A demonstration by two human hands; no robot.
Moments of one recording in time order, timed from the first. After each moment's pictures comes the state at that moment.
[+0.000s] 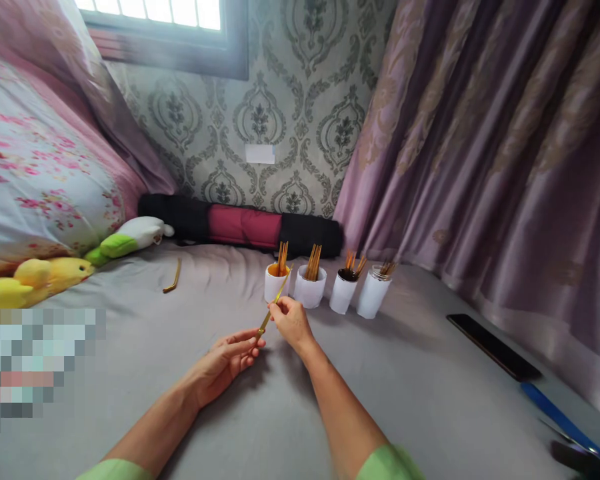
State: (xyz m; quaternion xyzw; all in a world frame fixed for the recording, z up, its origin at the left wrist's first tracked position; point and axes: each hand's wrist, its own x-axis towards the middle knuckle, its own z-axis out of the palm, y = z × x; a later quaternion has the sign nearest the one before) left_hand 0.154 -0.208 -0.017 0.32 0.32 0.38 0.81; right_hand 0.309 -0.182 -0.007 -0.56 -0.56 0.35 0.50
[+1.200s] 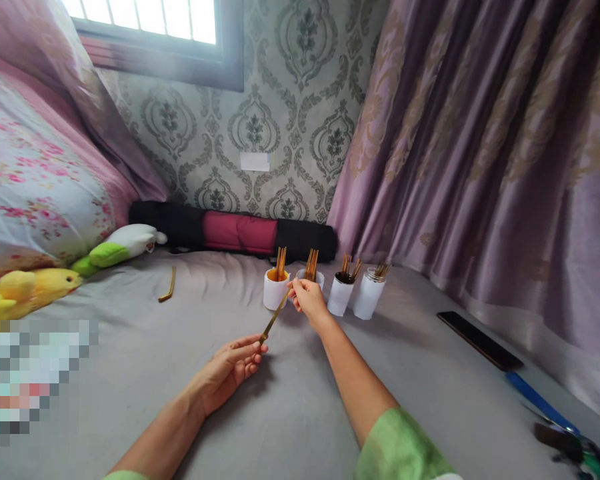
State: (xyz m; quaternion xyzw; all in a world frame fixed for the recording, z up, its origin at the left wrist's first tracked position) left_hand 0.154 -0.208 -0.016 0.30 0.31 0.36 0.83; right_hand 0.340 -0.160 0.033 -0.56 -0.47 0.39 0.57
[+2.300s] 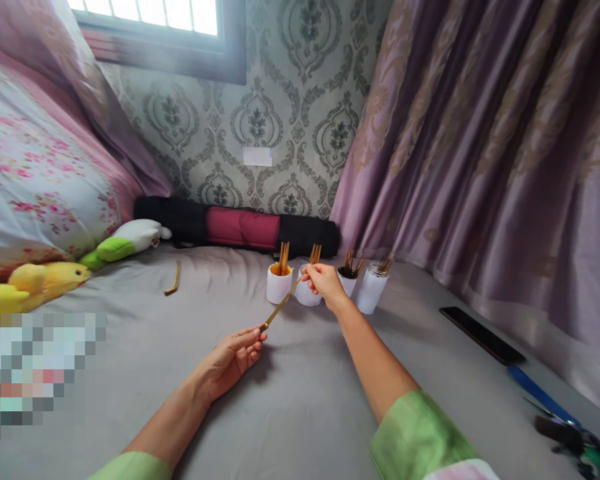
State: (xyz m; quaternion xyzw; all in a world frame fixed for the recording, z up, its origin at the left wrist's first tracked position) left_hand 0.150 -0.202 -0.020 0.27 0.29 0.37 0.84; right_hand 0.366 -0.159 0.058 -0.58 -0.48 0.34 0.56
